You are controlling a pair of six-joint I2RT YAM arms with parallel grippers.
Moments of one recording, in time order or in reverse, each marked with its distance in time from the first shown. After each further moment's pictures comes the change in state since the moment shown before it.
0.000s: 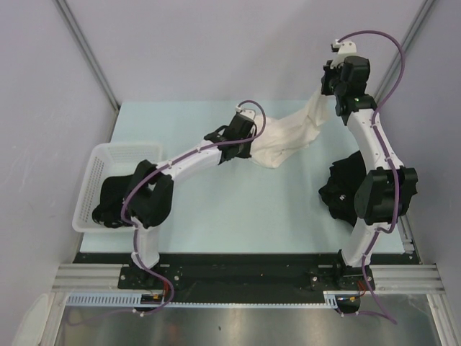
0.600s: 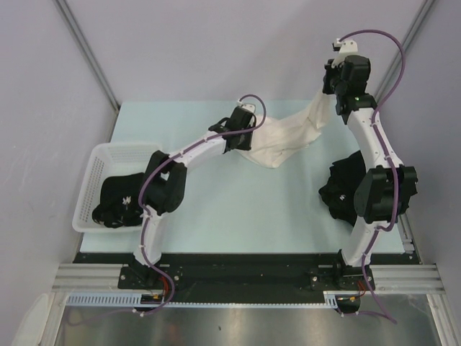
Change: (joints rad) left arm 0.066 0.229 0.233 -0.014 0.050 0.065; right arm -0.002 0.011 0.012 0.009 0.027 -0.003
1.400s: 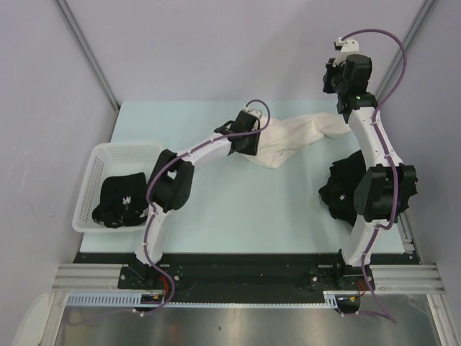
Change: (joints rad) left arm -0.007 0.065 0.036 0.002 0.131 -0.026; right arm -0.012 0.023 0.025 0.000 -0.027 0.015
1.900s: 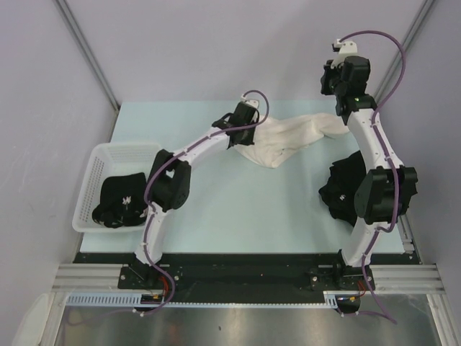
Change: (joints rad) left arm 0.014 0.040 0.108 -0.039 -0.103 0.031; right arm 0.006 -0.029 -0.034 0.001 -0.011 0.016
